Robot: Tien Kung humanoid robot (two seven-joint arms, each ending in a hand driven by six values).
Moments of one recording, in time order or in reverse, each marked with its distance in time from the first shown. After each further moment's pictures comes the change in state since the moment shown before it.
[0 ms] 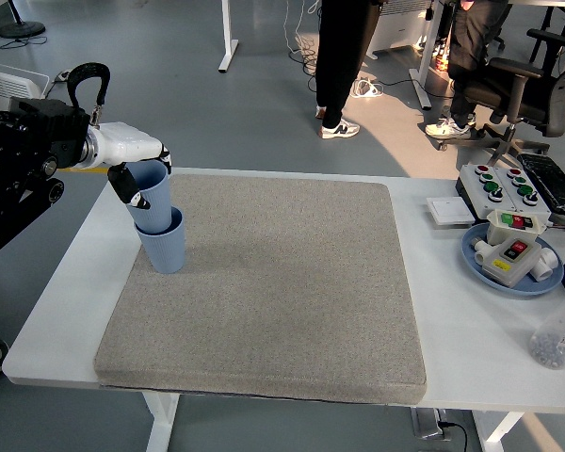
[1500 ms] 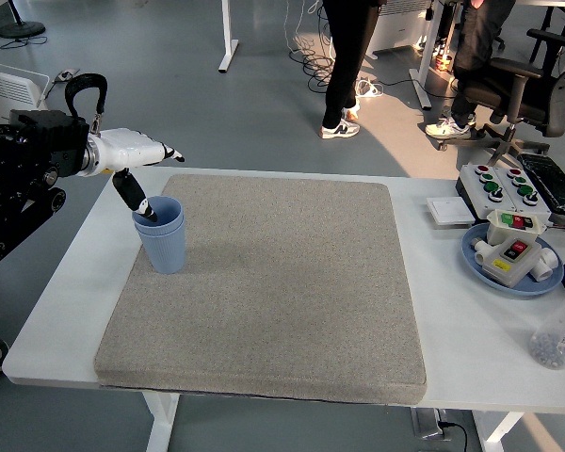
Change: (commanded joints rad) left arm 0.031 -0.013 0.006 0.038 -0.020 0.098 -0.029; right arm -0.006 0.000 0.001 0.002 0.001 -0.001 -0.001
